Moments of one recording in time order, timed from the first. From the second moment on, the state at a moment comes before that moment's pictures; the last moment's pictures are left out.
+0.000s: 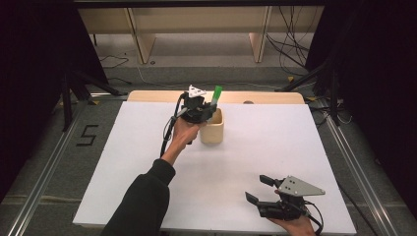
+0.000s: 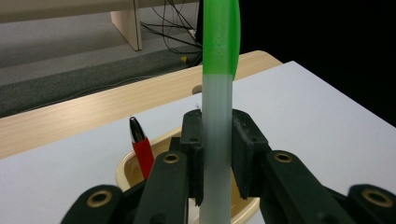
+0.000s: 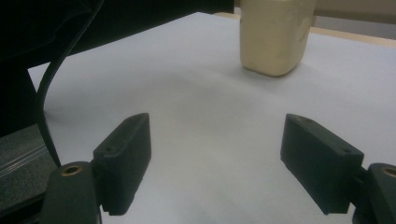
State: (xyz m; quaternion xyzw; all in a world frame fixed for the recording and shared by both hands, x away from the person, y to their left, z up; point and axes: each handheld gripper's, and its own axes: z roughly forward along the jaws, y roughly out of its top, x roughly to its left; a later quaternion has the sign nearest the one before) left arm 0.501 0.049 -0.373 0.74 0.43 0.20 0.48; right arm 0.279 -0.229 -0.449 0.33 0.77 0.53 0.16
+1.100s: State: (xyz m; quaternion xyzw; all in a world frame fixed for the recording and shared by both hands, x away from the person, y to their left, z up) left arm 0.507 0.044 -0.389 0.77 0.43 0.18 0.44; right arm 0.279 -0.228 -0.449 0.32 0.77 0.53 0.16
